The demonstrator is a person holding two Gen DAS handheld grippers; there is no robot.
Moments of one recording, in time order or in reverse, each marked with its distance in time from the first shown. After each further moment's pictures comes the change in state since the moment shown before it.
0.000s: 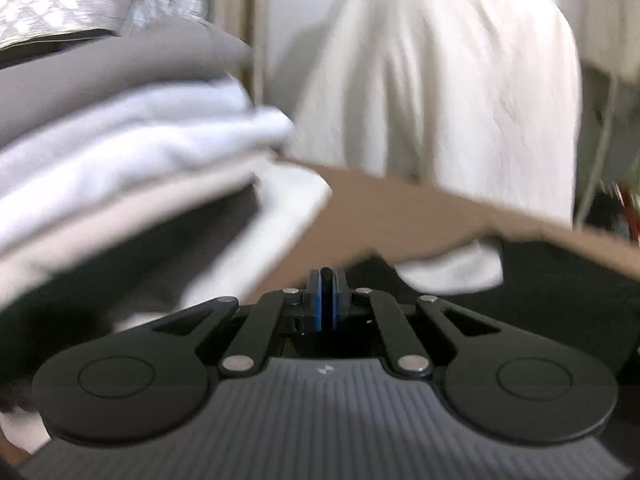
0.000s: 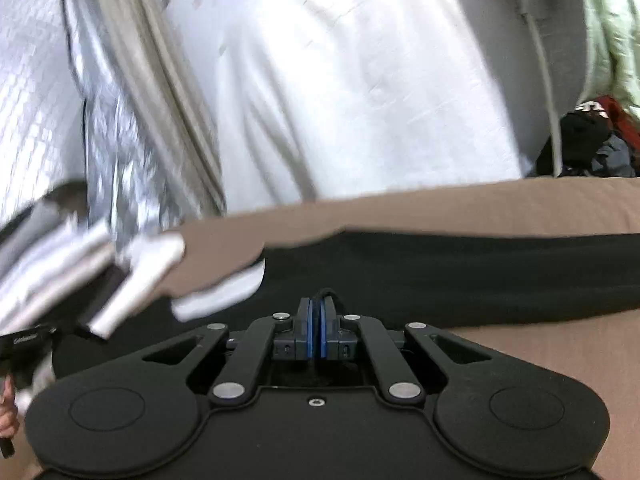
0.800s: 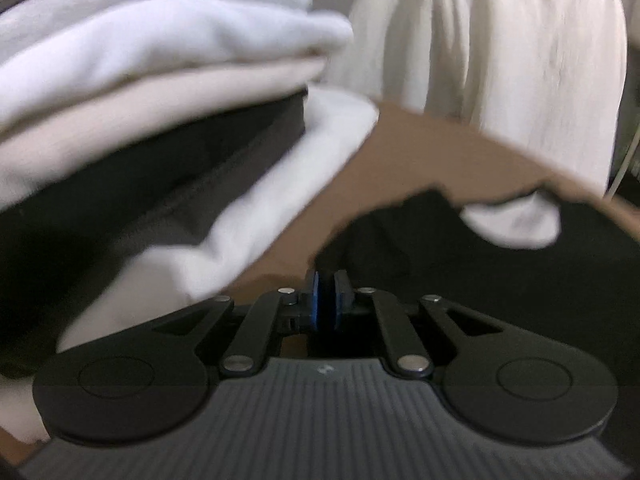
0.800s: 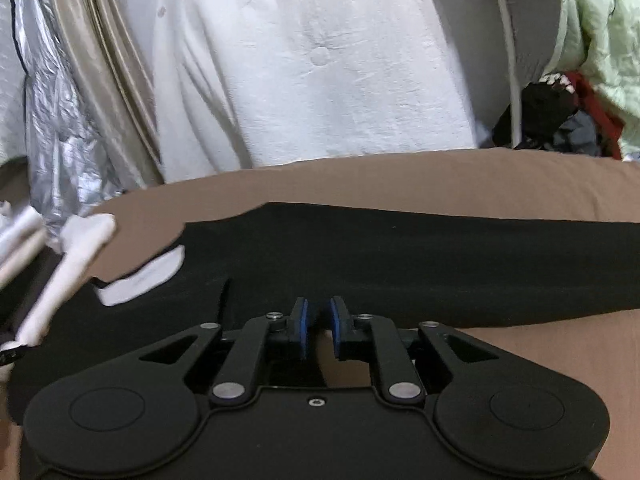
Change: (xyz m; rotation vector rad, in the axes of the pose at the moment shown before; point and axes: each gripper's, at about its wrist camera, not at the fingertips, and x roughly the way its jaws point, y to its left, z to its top) left arm 0.040 0.034 -0.026 -0.060 0.169 0.030; right arm 0.027 -0.033 0.013 0.002 0.147 -0.125
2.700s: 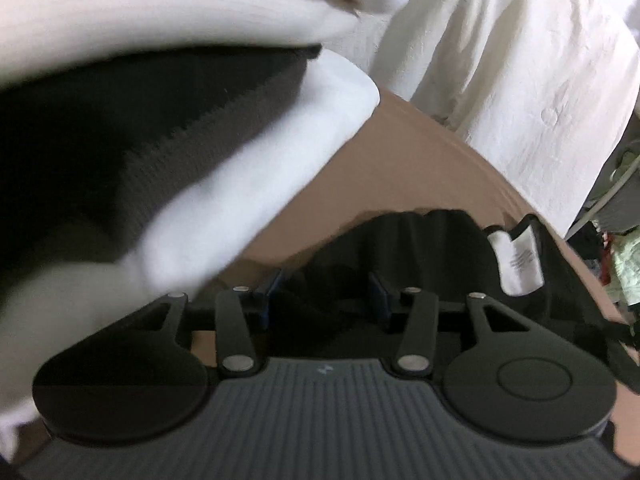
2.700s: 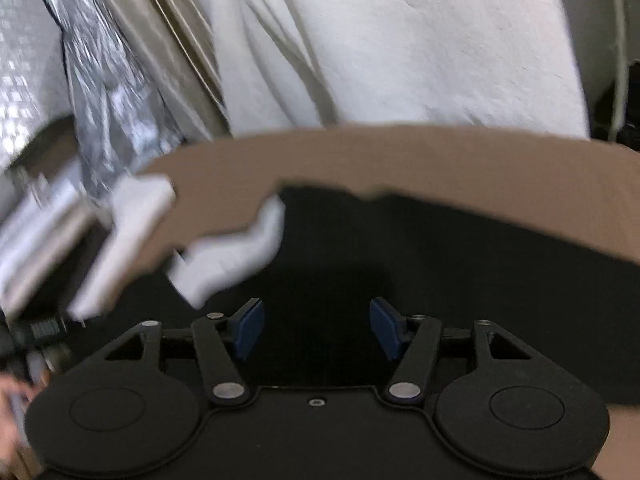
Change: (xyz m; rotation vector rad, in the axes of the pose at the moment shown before) left arm 0.081 0.020 0.010 -0.134 0.132 -0.160; right arm 0.063 0.053 0.036 -0.078 0.227 0.143
